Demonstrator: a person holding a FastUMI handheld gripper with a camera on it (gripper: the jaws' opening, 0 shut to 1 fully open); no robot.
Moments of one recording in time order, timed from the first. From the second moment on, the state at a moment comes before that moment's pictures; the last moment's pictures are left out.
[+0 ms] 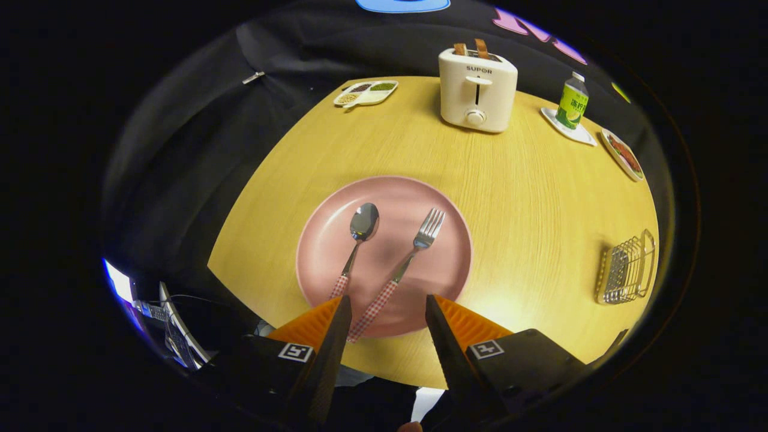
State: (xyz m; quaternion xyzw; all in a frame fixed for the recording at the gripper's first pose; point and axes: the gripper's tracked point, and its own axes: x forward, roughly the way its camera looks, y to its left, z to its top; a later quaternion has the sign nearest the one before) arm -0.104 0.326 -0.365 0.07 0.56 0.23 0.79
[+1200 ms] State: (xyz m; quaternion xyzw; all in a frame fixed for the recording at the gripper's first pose) arm -0.099 0.308 -0.364 0.11 0.61 0.22 0.76
